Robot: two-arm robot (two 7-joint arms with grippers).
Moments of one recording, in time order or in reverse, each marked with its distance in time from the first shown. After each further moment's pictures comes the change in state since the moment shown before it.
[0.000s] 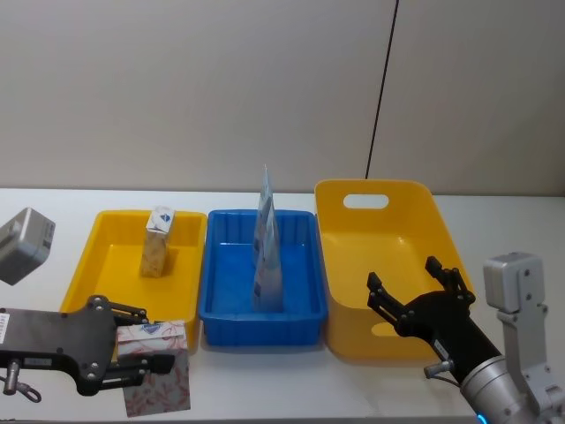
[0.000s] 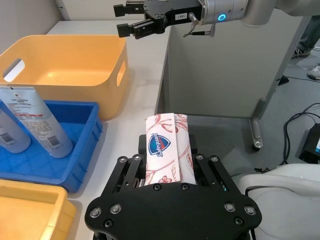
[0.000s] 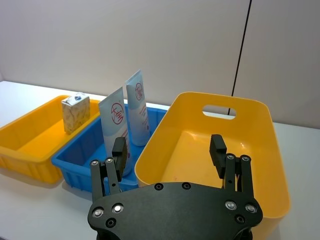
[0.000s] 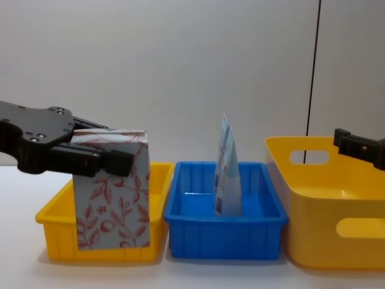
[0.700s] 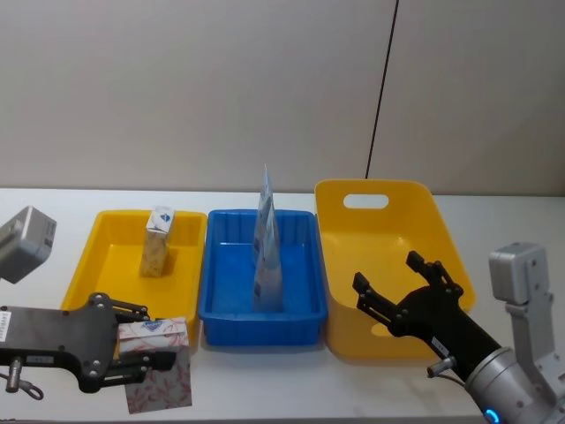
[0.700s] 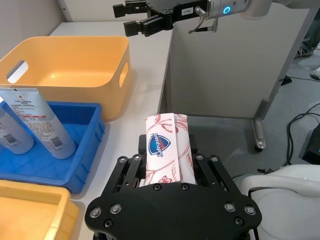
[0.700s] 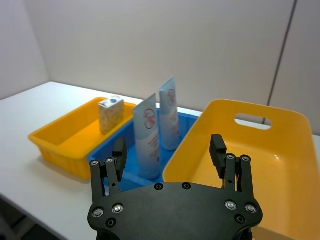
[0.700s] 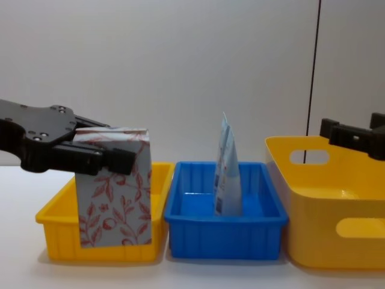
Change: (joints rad) left arm -0.004 -0.004 0.002 0.004 0.002 -0.008 0.008; right arm 0.023 0.047 0.015 -0.001 0.093 0.006 0.167
